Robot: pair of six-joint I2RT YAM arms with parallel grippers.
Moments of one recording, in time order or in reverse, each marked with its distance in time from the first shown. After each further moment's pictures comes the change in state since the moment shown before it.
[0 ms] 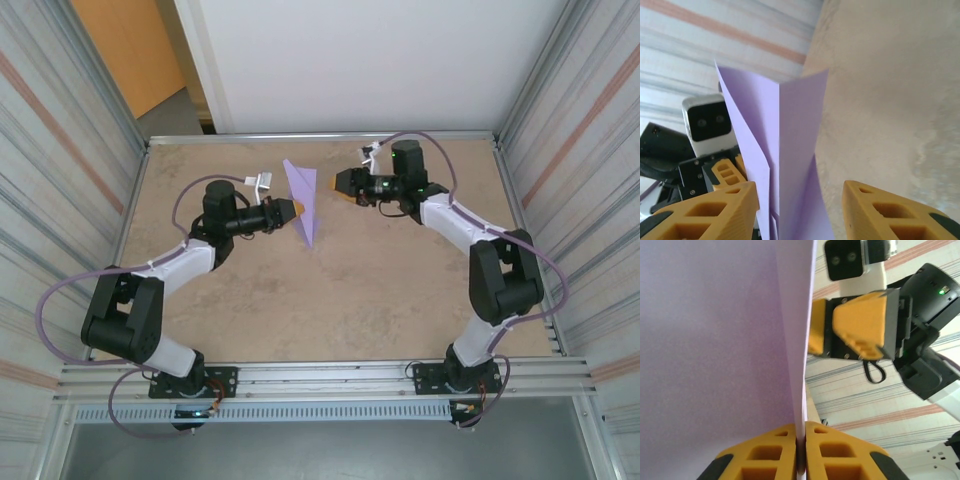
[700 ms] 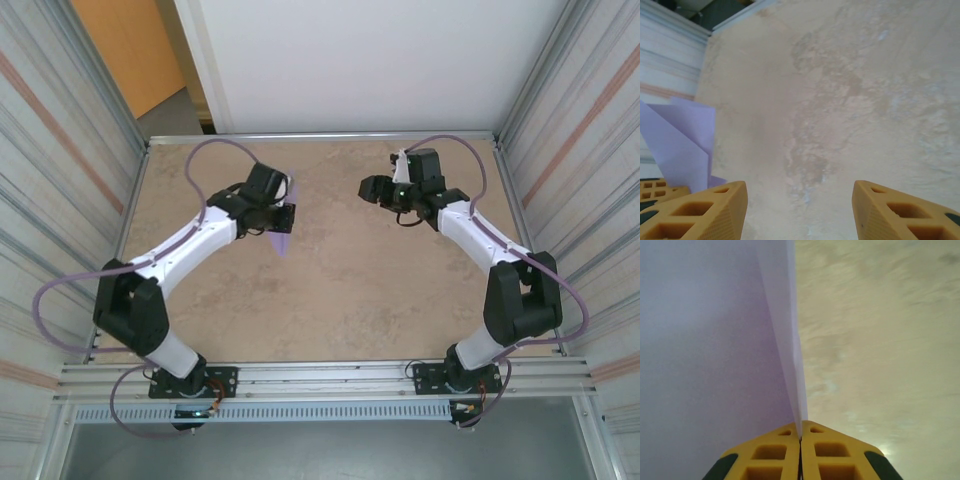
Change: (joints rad) left arm -0.230 0.107 0.512 -1.141 -0.939 0.616; right arm -0.048 -0.144 -0.069 -0.276 0.450 -0.197
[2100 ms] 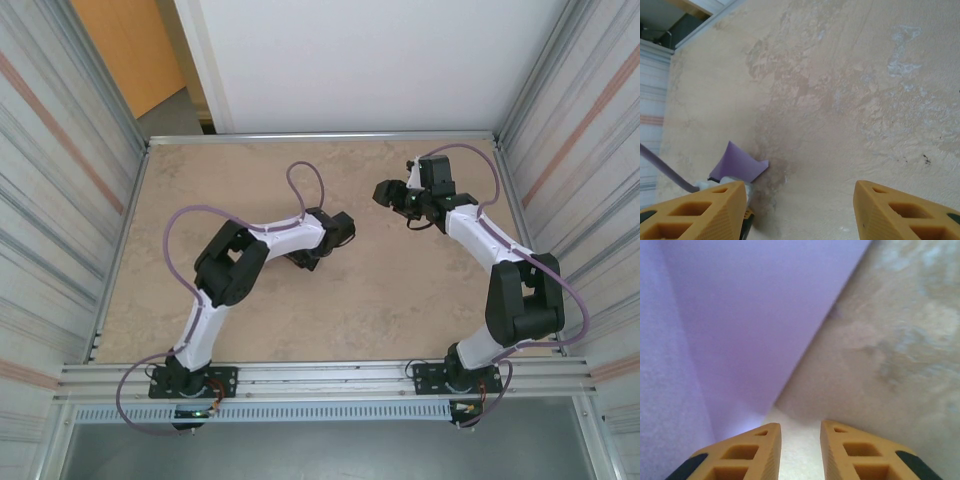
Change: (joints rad) left arm -0.262 0.582 0.278 -0.372 -0.518 -0.112; right arm -0.068 -0.010 -0.056 -0.017 0.047 0.027
